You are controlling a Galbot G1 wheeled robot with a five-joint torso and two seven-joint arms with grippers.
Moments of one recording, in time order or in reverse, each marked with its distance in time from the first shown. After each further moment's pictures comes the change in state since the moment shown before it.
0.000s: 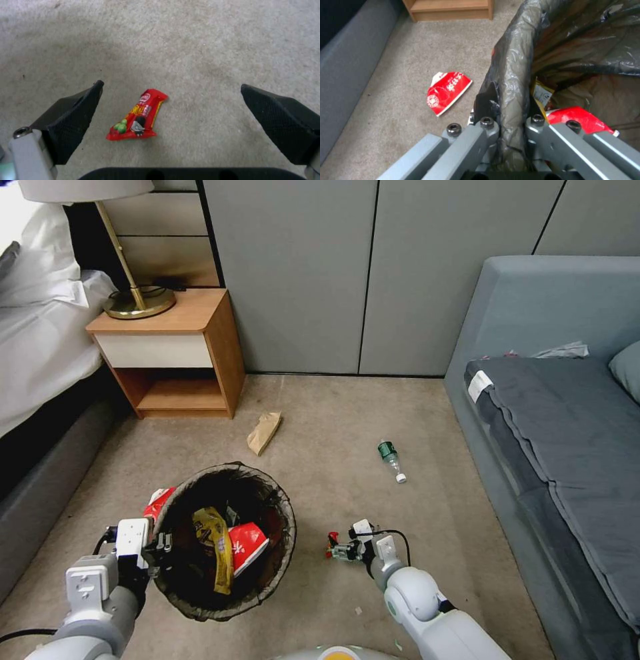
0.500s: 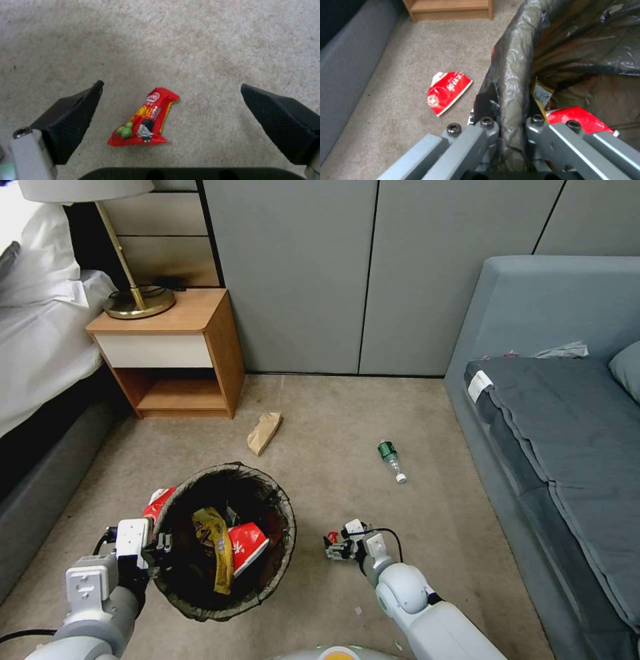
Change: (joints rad) left arm 0.000 -0.001 0.000 0.000 0.001 0.000 0.000; right arm 0.040 0.042 -0.025 -0.091 -0.045 0.024 -0.008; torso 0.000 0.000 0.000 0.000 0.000
